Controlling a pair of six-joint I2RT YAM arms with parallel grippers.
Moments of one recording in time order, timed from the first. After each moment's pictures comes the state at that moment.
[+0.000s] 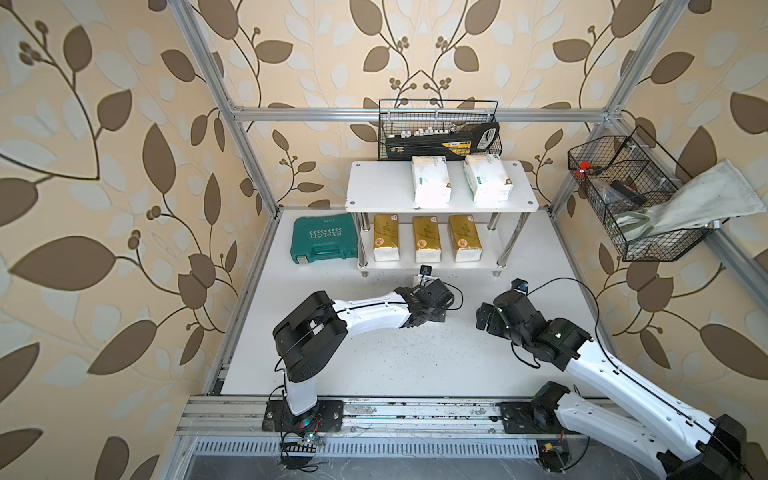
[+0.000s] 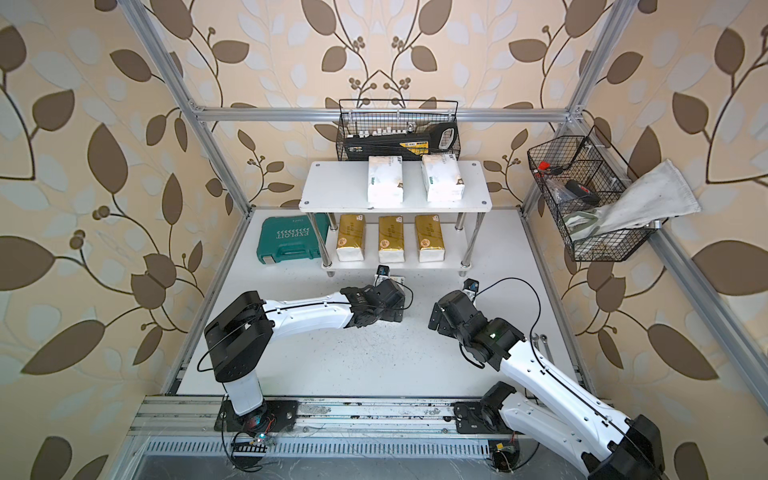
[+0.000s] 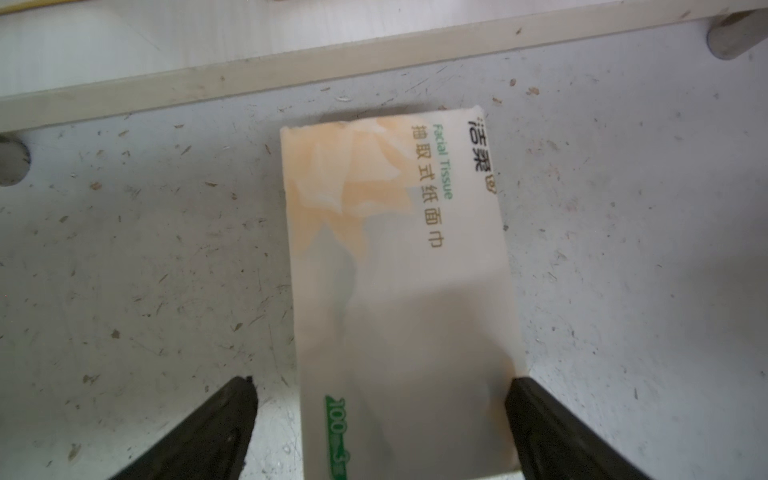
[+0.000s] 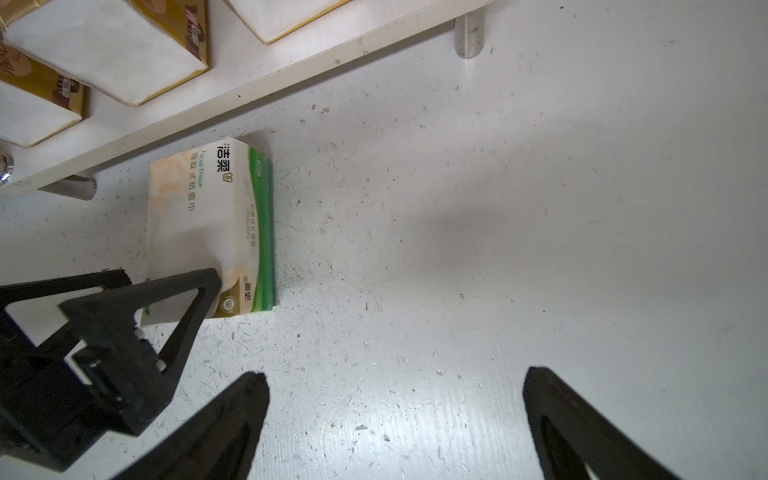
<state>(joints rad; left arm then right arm) -1.03 1.83 1.18 -0.41 -0.39 -0.73 0.62 0.87 0.68 -0.77 0.34 0.86</state>
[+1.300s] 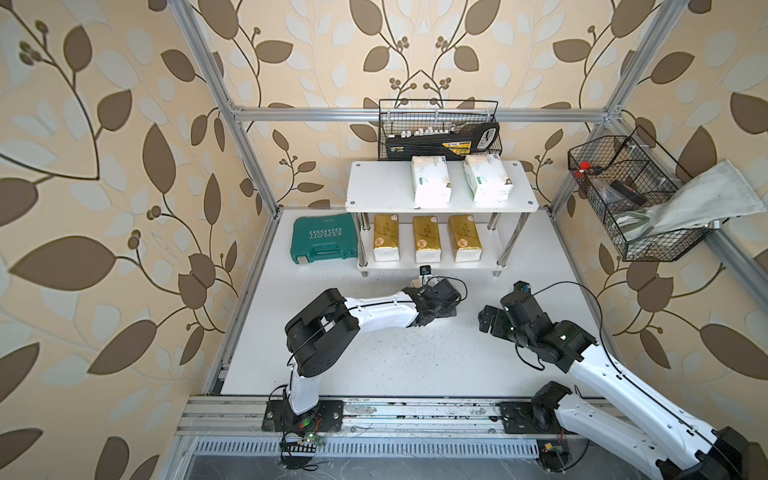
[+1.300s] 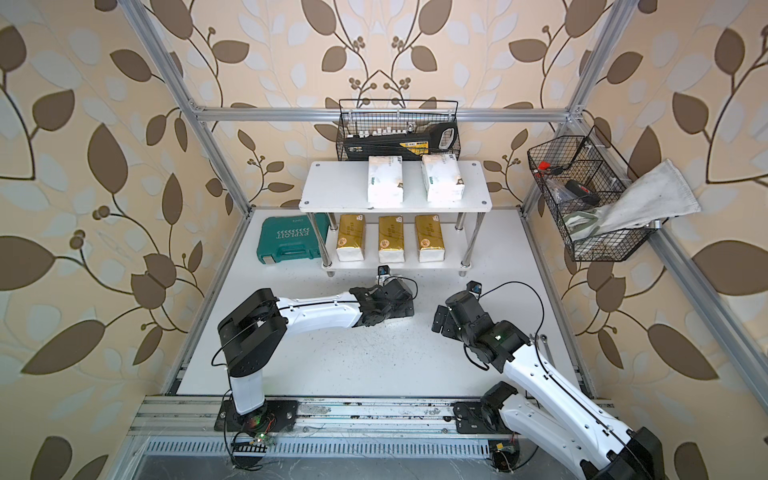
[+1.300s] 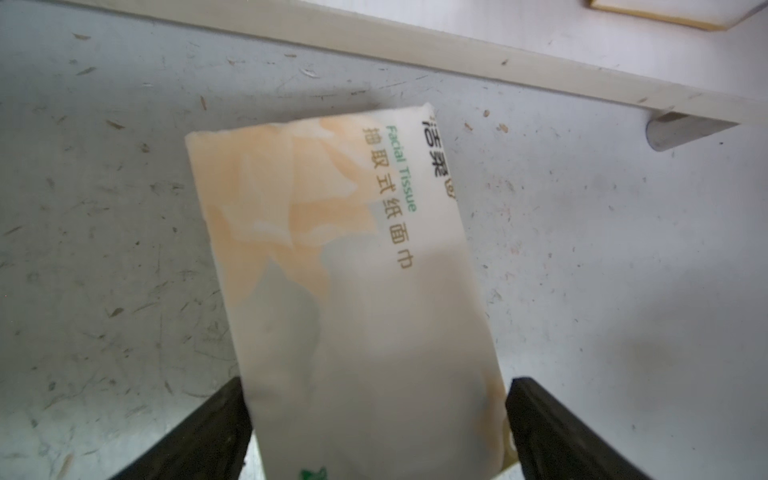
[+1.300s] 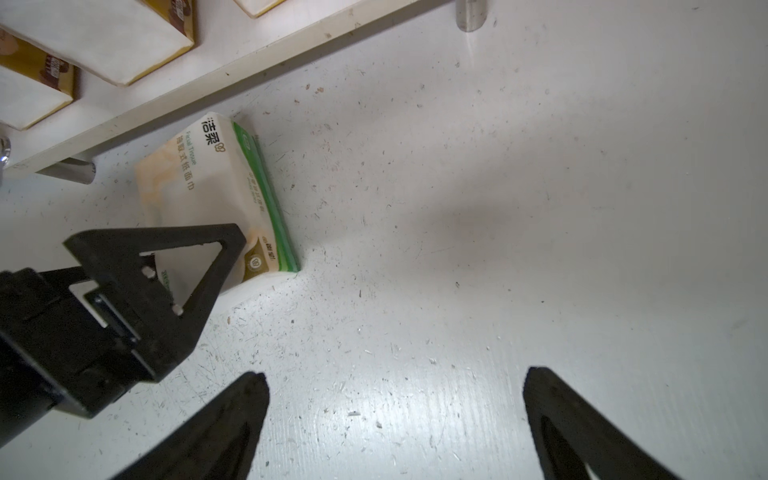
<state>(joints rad) -1.04 1.89 1.25 -0.35 -0.33 -0.98 0.56 0.83 0.64 -0.77 0.26 0.81</state>
